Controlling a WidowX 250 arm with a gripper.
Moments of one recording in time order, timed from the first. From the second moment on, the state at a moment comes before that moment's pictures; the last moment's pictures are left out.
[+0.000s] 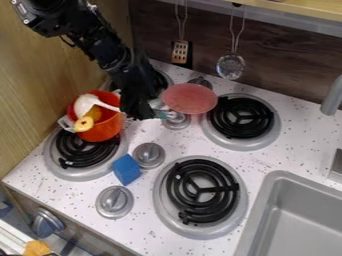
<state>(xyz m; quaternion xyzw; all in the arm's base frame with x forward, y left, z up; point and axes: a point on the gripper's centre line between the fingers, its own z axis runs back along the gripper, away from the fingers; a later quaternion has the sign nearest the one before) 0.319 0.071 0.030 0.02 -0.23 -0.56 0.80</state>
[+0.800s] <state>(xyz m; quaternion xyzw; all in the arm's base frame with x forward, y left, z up) 0.308 0.071 0.045 0.02 -0.21 -0.54 0.81</state>
